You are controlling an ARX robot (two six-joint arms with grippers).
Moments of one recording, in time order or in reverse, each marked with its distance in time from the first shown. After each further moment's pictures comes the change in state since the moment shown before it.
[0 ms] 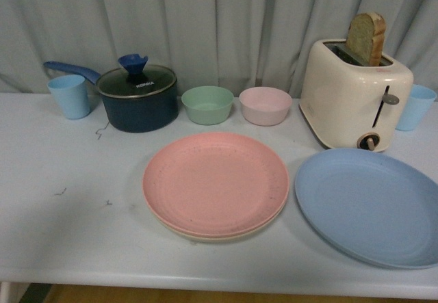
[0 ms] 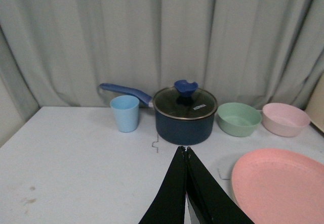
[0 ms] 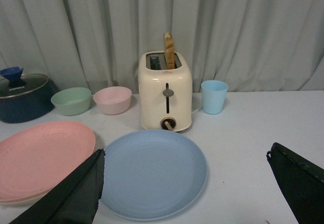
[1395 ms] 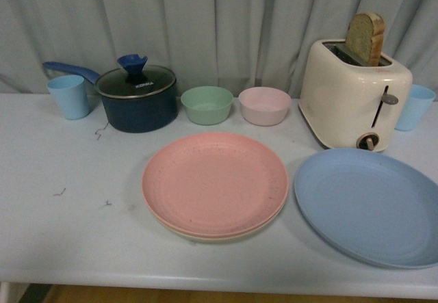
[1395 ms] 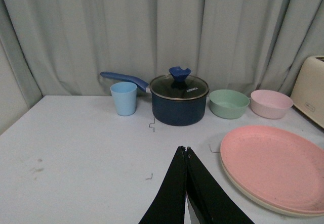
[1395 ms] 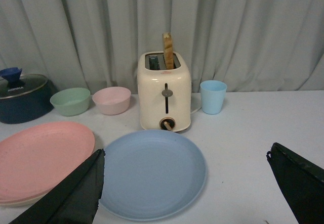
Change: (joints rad) left arm -0.006 -0.678 -0.192 -0.477 0.006 0.000; right arm 0.000 0.000 0.000 0.000 0.000 0.000
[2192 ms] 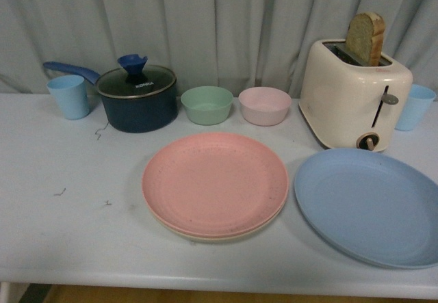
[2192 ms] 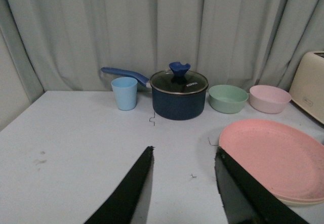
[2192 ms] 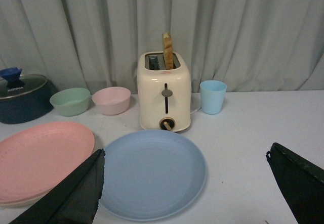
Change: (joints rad) left arm 0.000 -0.209 0.001 -0.222 0.000 0.000; right arm 0.001 0.003 0.002 -0.015 0.007 0.000
